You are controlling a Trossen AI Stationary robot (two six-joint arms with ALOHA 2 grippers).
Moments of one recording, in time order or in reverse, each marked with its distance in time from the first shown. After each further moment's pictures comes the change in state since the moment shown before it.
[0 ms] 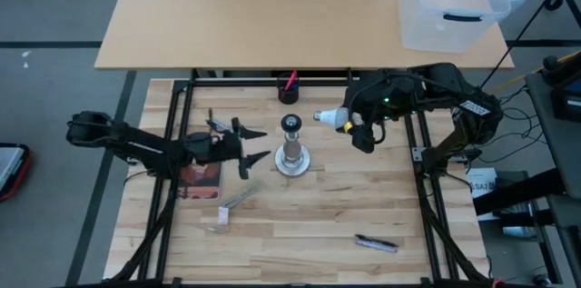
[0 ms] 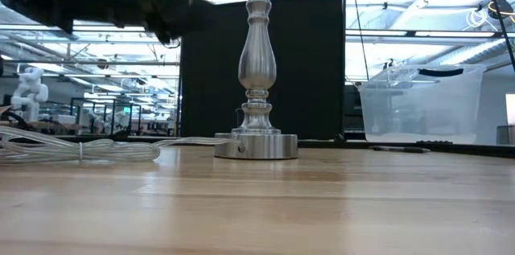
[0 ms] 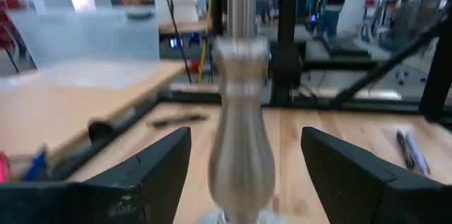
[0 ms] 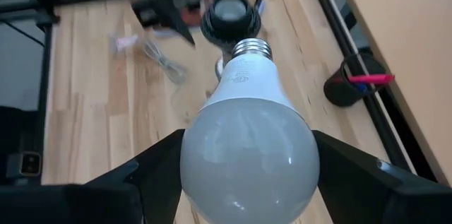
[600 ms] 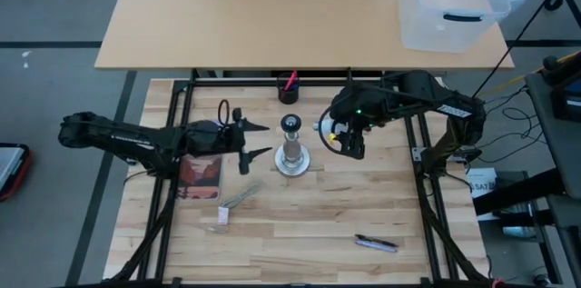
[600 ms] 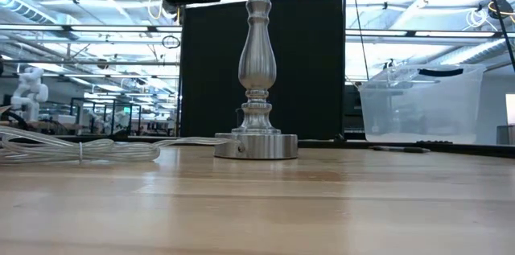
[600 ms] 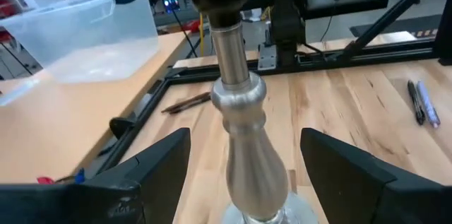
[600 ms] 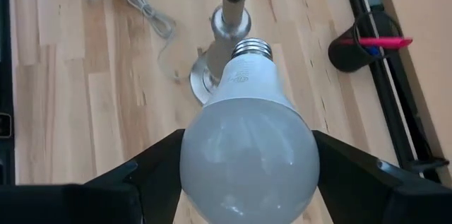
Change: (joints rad) left arm 0.000 -0.111 0.346 -0.708 -0.011 0.107; right arm 0.007 0.088 0.000 -0.100 -0.002 -0.009
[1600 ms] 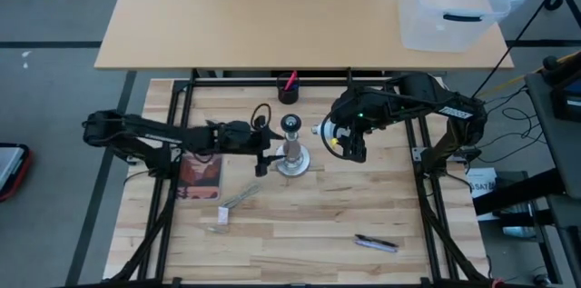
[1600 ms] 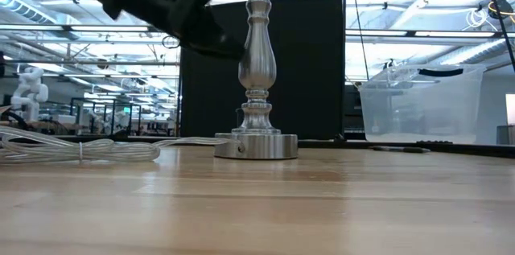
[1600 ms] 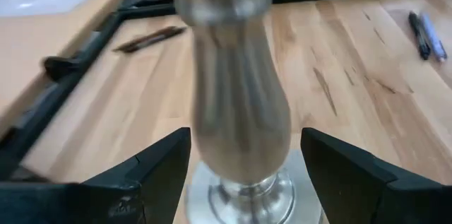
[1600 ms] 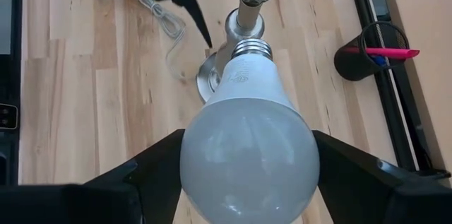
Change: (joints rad) left arm 0.114 0.331 0.014 0.116 0.220 -0.037; right arm 0.020 -0.003 0.000 0.015 -0.003 -0.028
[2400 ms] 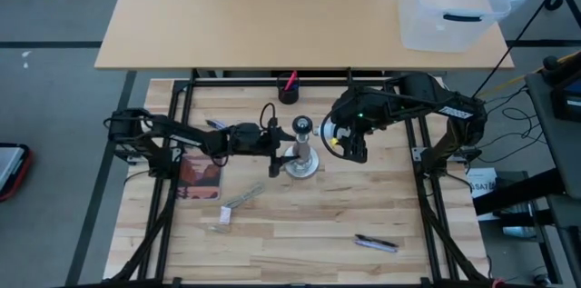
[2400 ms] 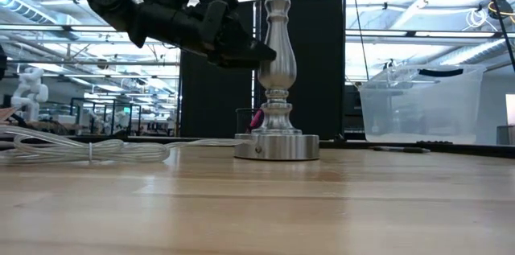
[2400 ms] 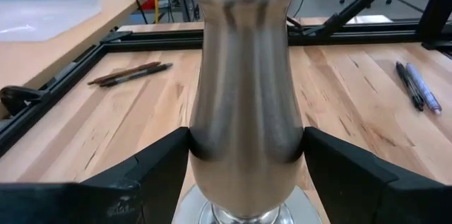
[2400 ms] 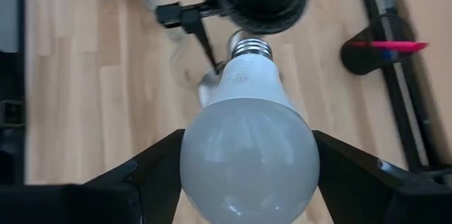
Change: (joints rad) left arm 0.023 0.222 0.002 0.360 0.068 -0.059; right arm 0.000 0.000 0.000 -0.014 -0.029 0.012
